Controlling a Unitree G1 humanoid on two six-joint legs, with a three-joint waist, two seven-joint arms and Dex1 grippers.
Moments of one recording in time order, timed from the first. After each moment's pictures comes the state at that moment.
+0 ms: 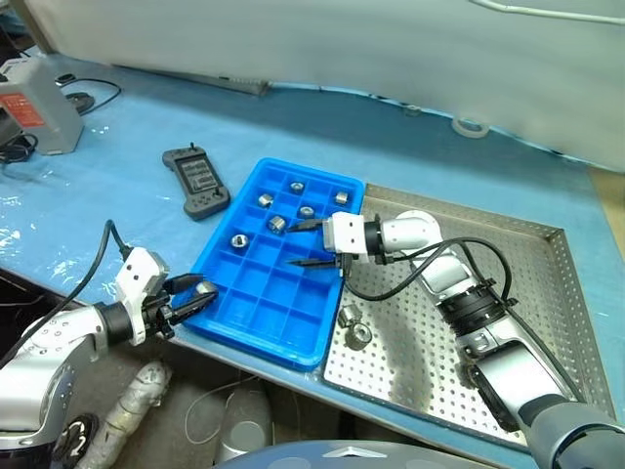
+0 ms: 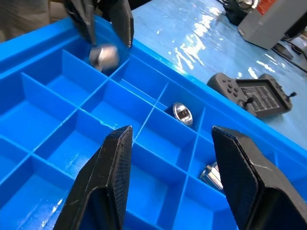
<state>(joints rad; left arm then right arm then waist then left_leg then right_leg) 0.17 0.71 0.28 -0.43 -0.44 0.61 -0.92 -0.64 -0.39 0.37 0.22 0.03 -0.17 1.09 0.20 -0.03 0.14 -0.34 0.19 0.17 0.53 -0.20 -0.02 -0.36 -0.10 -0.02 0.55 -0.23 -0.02</state>
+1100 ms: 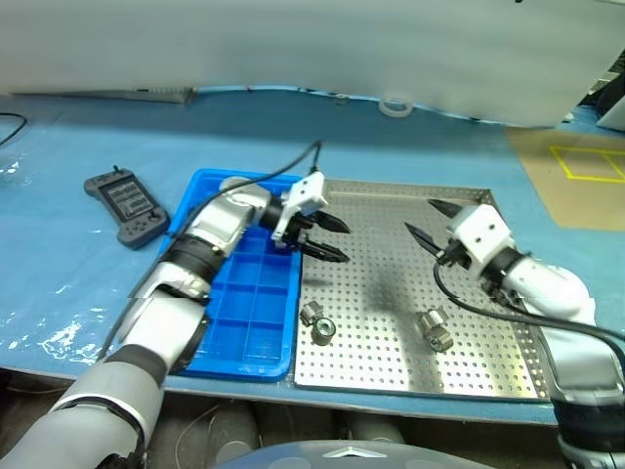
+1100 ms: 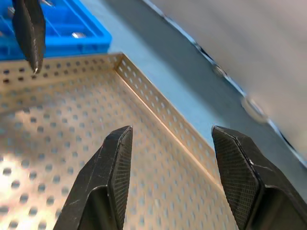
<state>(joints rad) -1.01 0.19 -0.39 0.74 -0.17 0.11 -1.47 0.04 -0.58 -0.19 -0.51 0.04 0.30 0.58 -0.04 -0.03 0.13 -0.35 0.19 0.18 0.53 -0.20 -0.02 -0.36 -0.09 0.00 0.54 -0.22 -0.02</state>
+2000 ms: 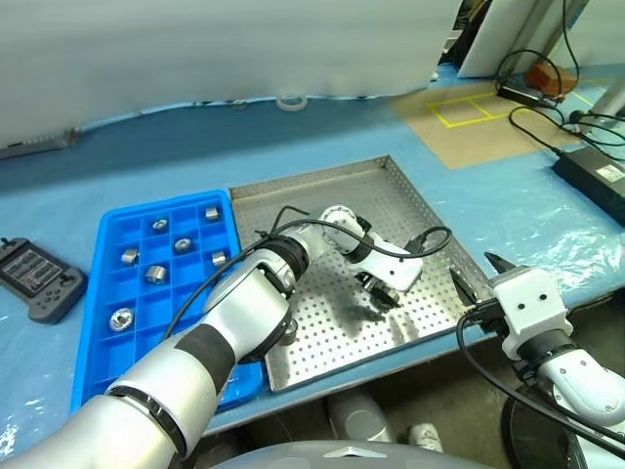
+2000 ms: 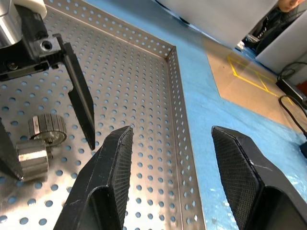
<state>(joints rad) -1.24 -0.15 -0.51 1.33 0.37 -0.71 -1.12 0.45 -0.44 -0.27 -0.93 -0.03 0.53 0.39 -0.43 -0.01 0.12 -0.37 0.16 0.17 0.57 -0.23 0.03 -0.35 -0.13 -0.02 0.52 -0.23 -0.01</state>
